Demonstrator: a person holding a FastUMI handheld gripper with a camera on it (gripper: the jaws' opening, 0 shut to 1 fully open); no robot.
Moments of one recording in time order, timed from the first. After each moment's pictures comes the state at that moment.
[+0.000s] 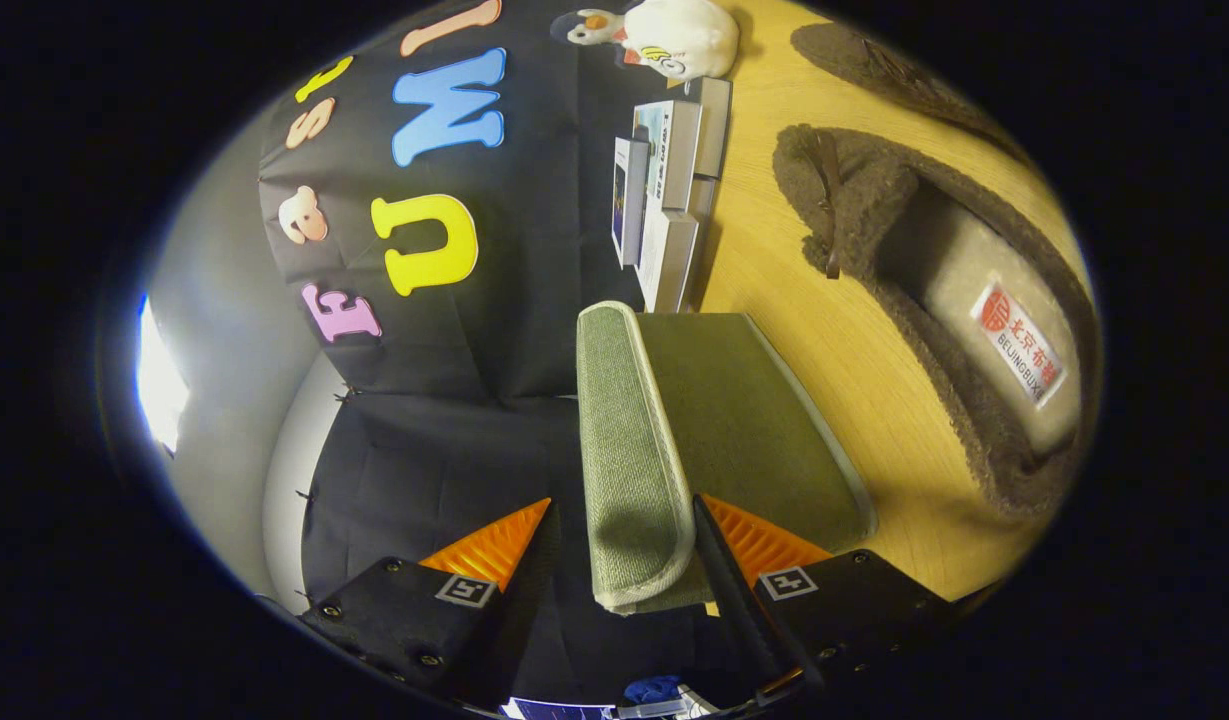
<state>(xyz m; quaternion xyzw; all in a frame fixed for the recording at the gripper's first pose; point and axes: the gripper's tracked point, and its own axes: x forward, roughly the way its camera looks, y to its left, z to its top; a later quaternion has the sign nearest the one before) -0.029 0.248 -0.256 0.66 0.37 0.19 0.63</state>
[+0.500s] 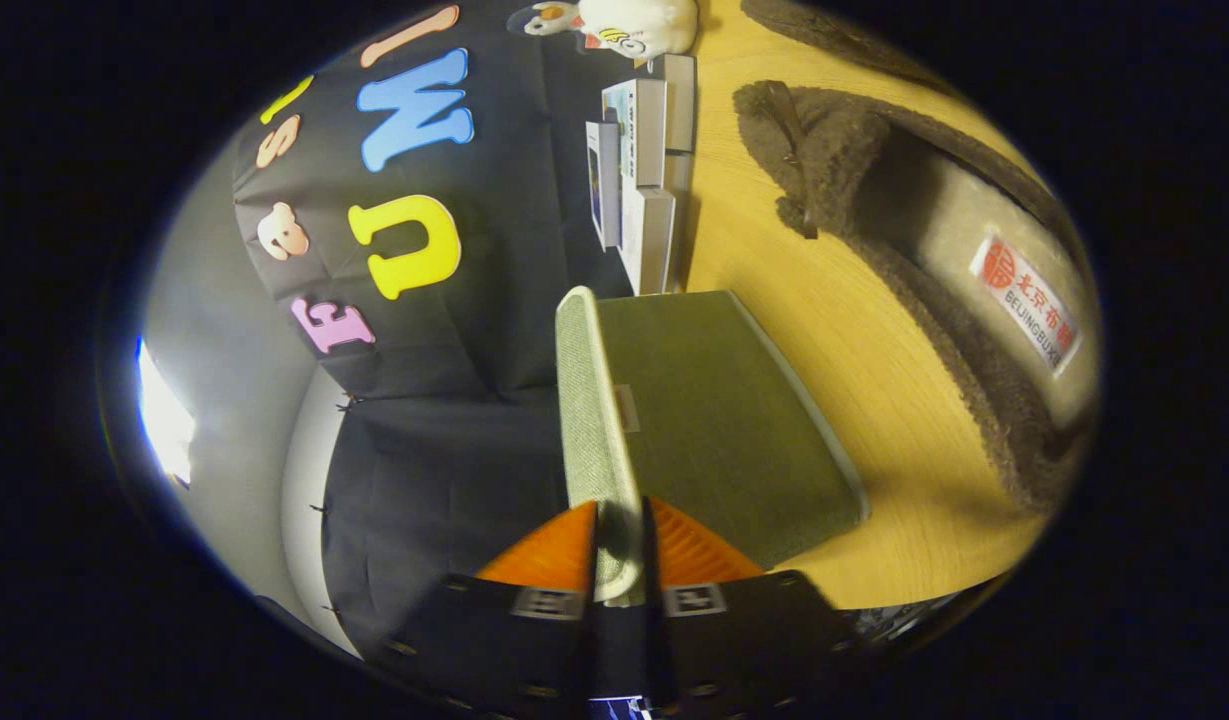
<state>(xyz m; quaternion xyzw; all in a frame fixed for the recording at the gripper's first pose) -0.013 0.247 -0.254 0.70 0.36 0.18 0.59</state>
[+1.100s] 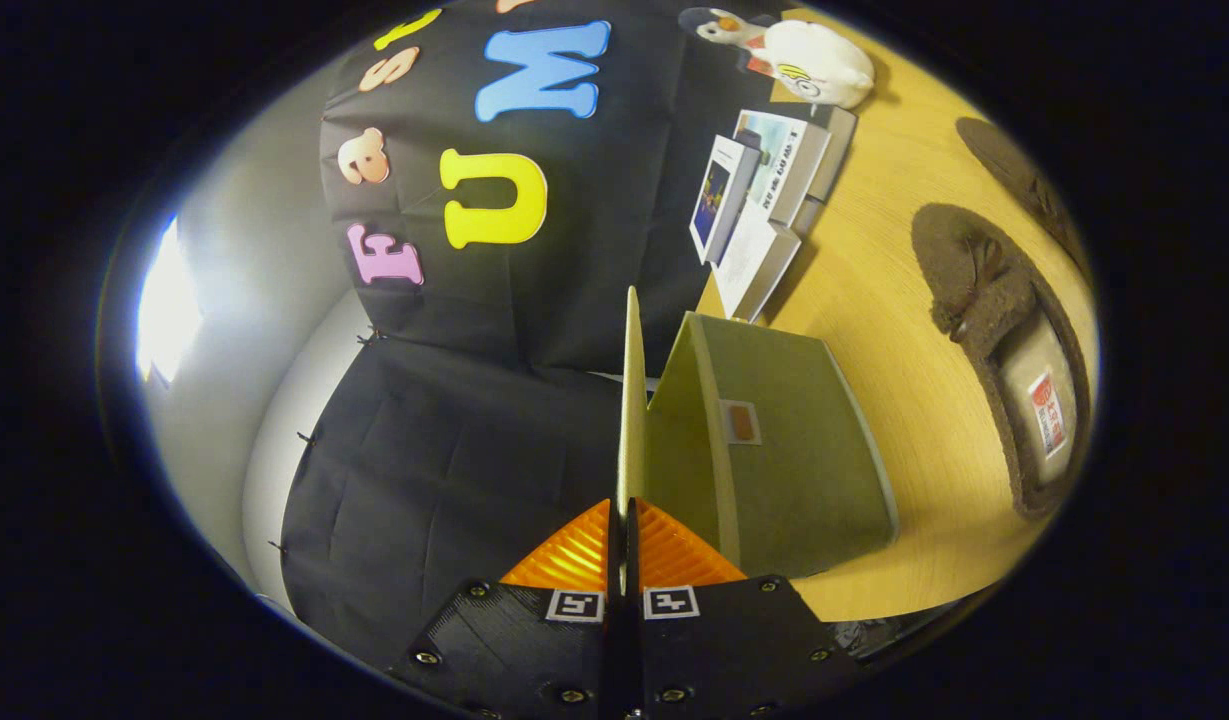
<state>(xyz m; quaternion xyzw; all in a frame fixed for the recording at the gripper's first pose) -0.015 0.251 -0.175 0.58 0.35 0.26 0.69</state>
